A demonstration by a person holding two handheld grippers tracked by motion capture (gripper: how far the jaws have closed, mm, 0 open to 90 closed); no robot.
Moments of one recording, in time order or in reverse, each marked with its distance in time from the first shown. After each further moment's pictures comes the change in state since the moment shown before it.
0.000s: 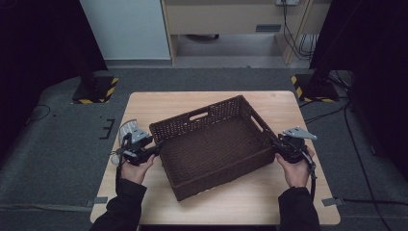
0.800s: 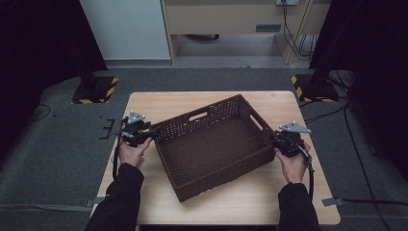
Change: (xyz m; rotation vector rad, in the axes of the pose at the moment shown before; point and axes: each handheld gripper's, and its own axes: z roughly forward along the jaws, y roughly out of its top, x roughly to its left) left arm 0.044 0.016 0.056 0.016 -0.063 -0.019; right arm -0.006 0.005 0.022 0.019 -0.023 -0.037
